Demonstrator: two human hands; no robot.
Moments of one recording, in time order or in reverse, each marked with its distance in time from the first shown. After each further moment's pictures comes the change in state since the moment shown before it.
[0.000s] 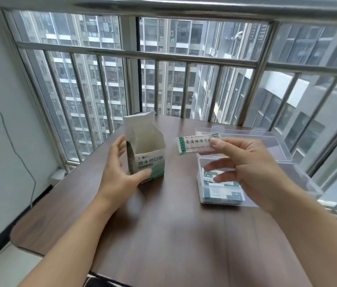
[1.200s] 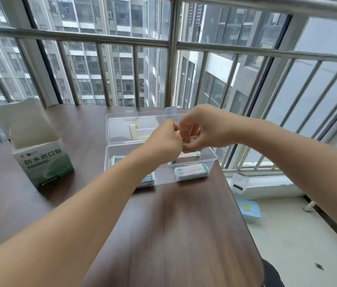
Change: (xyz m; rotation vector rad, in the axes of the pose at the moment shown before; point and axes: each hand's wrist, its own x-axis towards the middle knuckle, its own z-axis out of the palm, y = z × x) left_hand -0.011 0.121 0.252 0.239 -0.605 -0.085; right_hand 0.017 -0.031 -0.161 -1.311 -0.280 -0.281
